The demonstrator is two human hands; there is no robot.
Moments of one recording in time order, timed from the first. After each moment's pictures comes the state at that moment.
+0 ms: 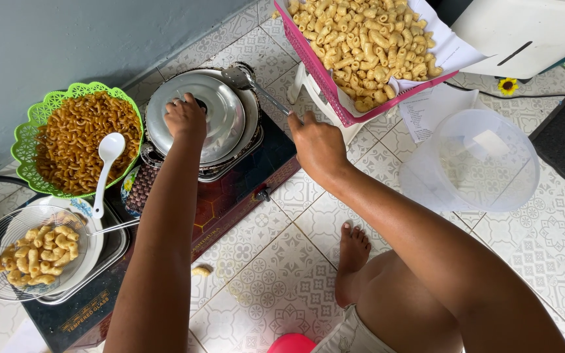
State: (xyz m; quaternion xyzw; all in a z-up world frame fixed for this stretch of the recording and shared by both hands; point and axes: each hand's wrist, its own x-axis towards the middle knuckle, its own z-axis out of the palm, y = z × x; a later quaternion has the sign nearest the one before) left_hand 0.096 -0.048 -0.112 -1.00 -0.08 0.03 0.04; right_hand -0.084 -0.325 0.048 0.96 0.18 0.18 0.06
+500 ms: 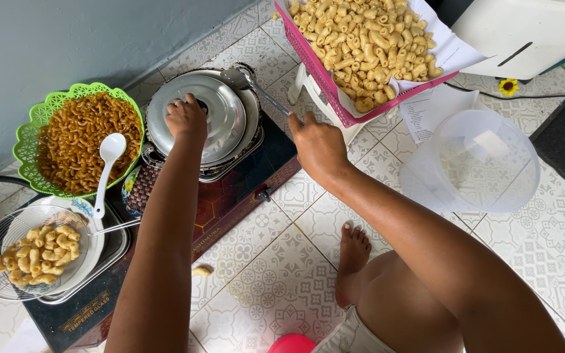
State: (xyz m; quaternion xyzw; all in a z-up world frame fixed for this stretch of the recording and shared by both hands) left_hand 0.097 -0.047 -0.116 -1.00 -0.08 0.03 0.05; right_hand -0.083 -0.327 0.046 0.96 0.19 0.19 0.06
